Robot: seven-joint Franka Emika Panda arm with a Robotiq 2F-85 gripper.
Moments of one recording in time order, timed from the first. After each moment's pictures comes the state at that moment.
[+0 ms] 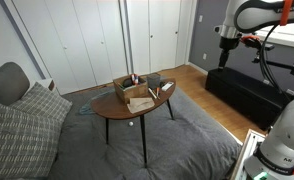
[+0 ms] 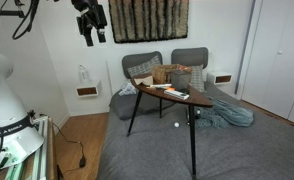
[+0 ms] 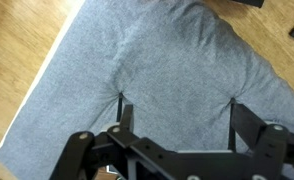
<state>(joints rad) -0.10 -0.70 -0.21 -2.40 -0.26 1.79 -0.42</state>
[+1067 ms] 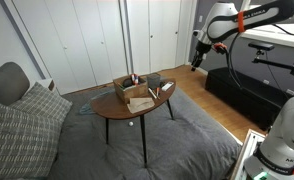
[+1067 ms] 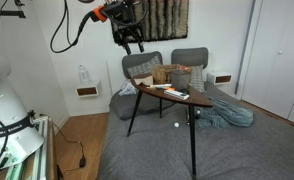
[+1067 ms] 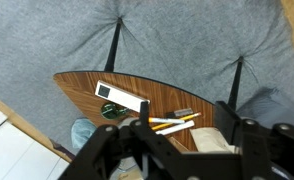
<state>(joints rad) 0.02 -0.37 -0.33 -2.30 -0.08 2.24 -0.77</state>
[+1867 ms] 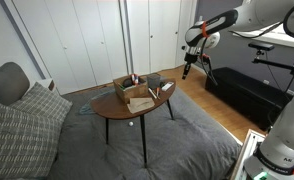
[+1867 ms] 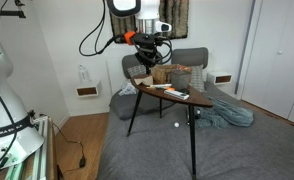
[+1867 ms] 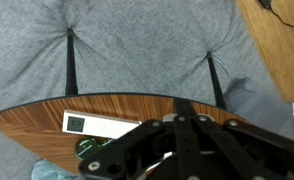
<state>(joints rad) -0.08 0.06 -0.31 -2.03 0.26 2.10 -0.93</state>
